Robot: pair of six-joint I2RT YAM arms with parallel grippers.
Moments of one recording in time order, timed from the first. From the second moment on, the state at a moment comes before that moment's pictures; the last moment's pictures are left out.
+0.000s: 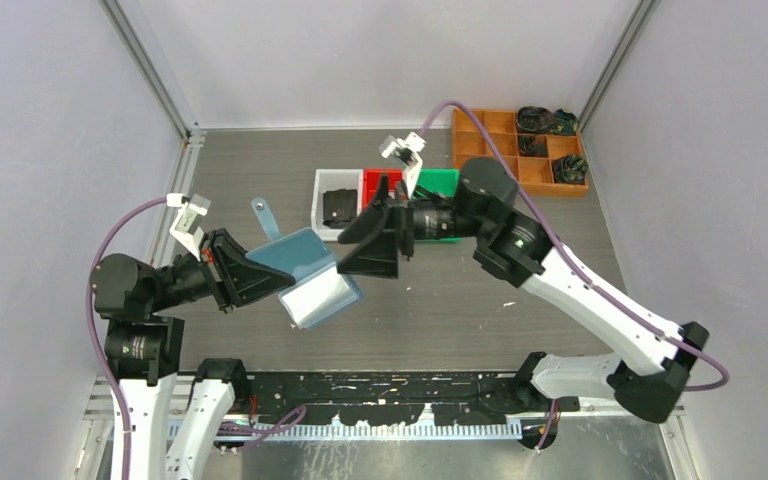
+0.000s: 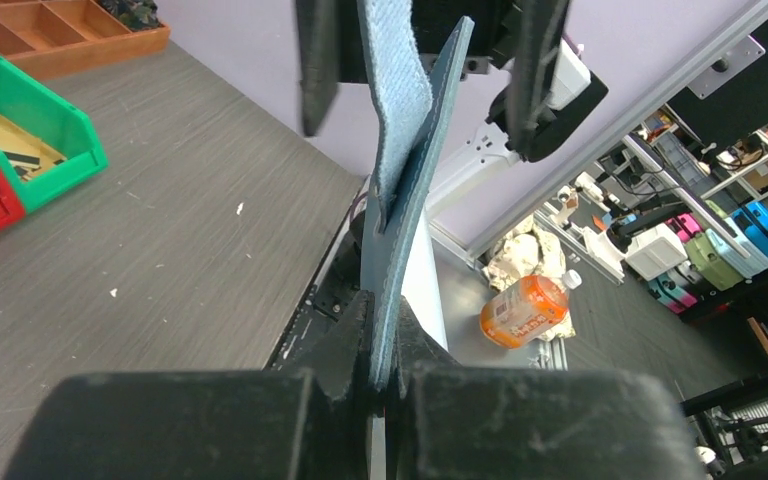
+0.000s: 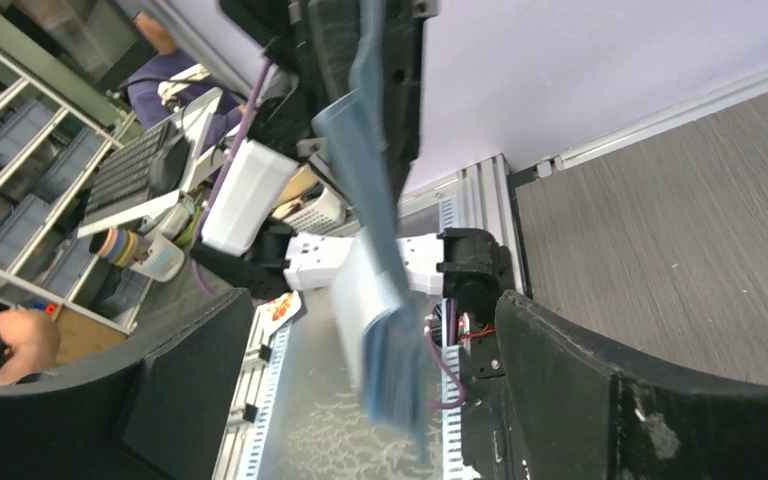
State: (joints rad) left arm -0.02 0.53 0.95 -0.18 1.24 -0.82; right arm 0.86 1.16 1.32 -0.06 -0.78 0.63
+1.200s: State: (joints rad) left arm -0.02 0.52 1.00 -0.30 1.07 -0.67; right arm 0.95 1.40 1.47 -0.01 -0.66 0.82
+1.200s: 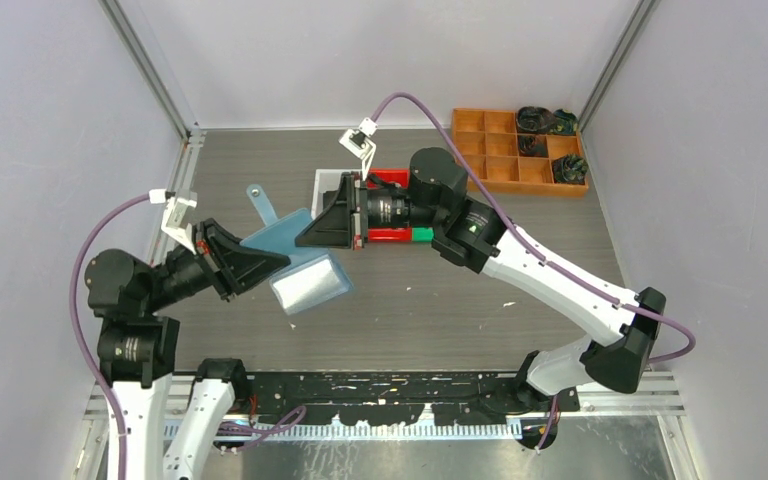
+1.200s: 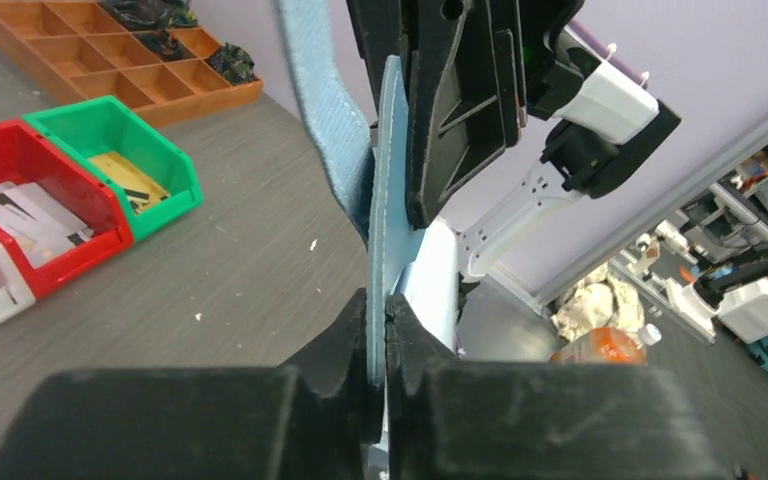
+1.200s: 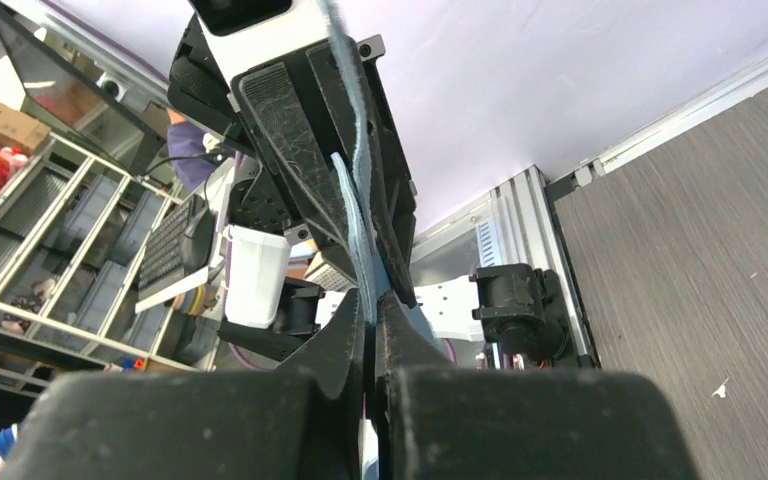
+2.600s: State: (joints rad) left arm -0.02 0.64 1.03 -0.10 1.18 -0.93; right arm 0.95 1.14 1.03 0.24 -0.69 0.79
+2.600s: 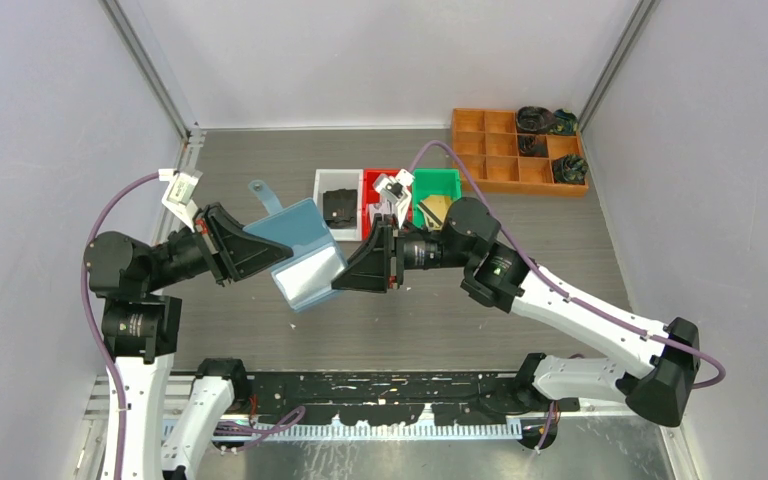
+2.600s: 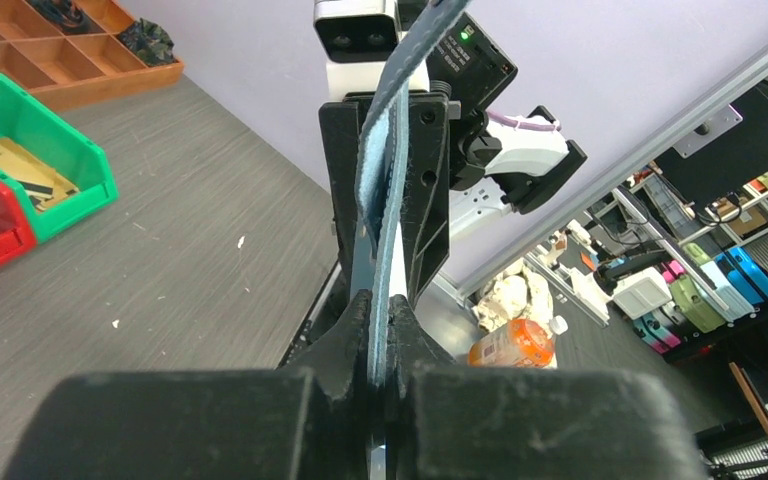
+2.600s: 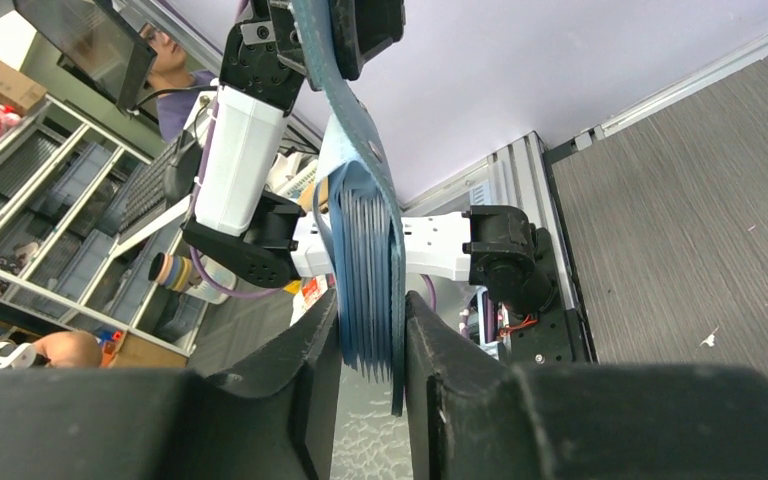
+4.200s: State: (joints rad) left arm -0.02 0.62 1.15 -0.31 1.24 -0.71; right arm 0.98 1.27 1.19 0.28 -0.54 0.89
